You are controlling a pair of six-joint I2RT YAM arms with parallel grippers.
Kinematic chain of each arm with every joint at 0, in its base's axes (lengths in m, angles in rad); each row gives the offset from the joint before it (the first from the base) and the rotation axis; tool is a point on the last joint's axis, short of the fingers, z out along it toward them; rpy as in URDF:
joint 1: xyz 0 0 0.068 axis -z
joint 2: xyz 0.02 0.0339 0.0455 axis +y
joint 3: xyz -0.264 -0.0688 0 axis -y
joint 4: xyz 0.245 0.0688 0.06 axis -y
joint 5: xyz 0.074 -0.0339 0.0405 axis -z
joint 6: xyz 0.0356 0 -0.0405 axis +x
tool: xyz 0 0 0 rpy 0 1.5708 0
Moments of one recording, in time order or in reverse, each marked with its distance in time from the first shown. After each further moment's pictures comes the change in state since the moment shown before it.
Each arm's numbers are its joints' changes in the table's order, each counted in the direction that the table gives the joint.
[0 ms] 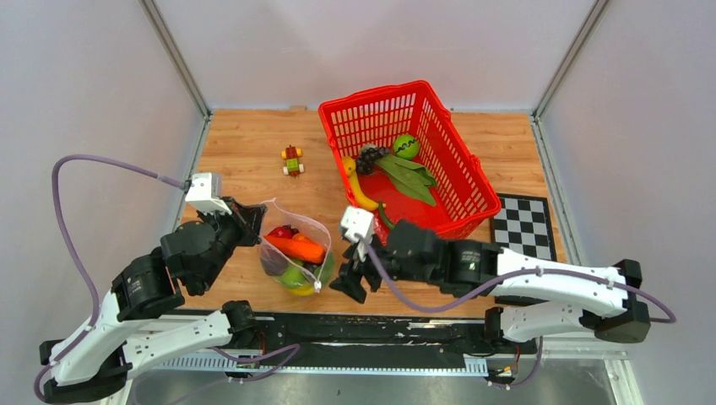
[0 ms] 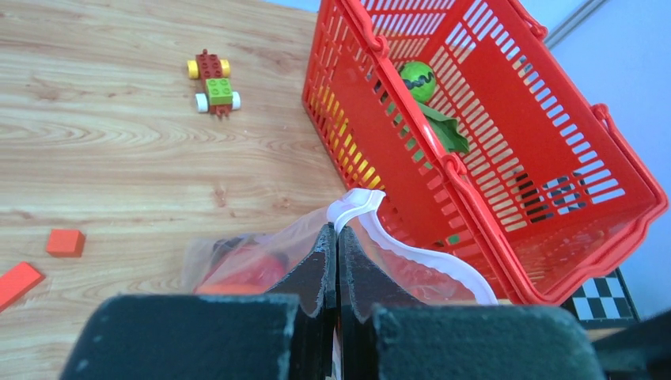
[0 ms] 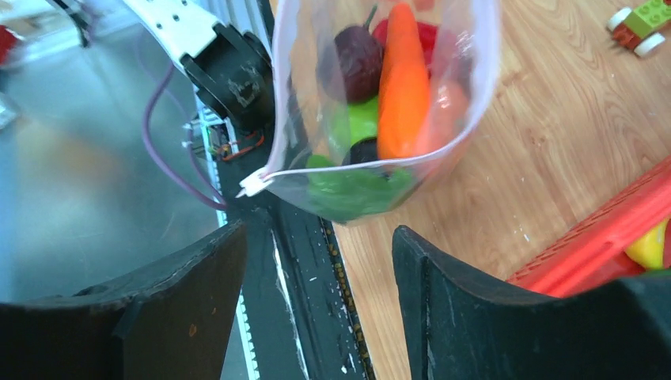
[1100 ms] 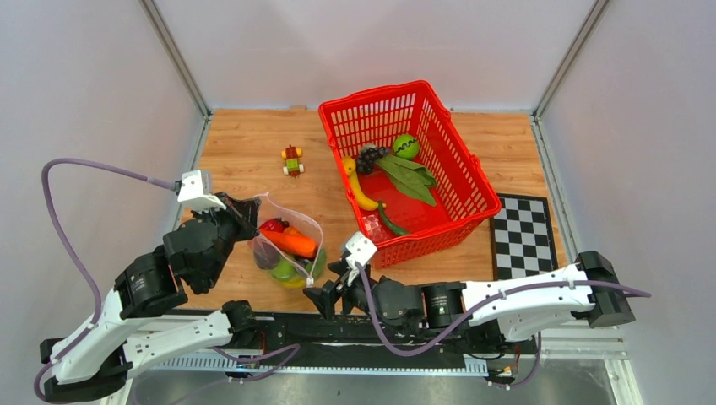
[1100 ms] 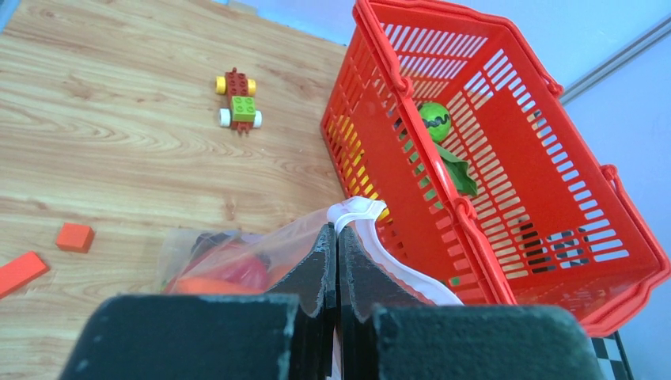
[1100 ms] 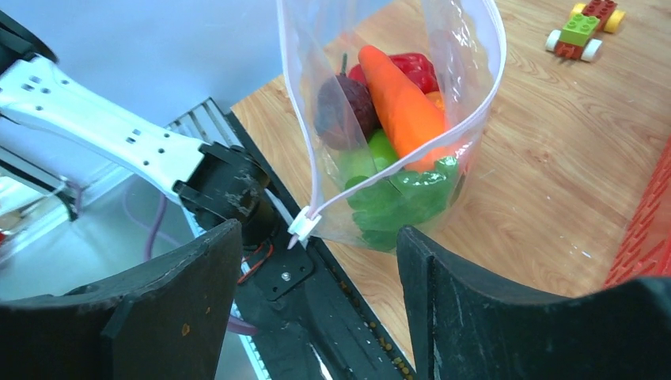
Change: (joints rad) left arm 0.000 0.017 0.000 0.027 -0.128 -0.067; right arm -0.330 0.092 -0.254 0.554 0.670 0.214
